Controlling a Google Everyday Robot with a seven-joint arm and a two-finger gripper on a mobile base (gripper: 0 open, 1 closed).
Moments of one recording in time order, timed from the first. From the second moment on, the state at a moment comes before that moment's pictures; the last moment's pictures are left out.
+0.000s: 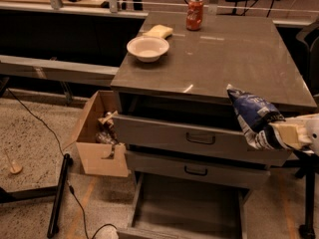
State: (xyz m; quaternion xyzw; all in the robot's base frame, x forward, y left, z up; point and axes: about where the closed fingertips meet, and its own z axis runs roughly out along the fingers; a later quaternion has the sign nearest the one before) arm 0.443 -0.269 0.876 -0.19 0.89 0.08 0.42
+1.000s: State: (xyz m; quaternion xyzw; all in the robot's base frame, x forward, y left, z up) arm 0.388 -0.216 0.730 -0.17 0.92 0.16 0.32
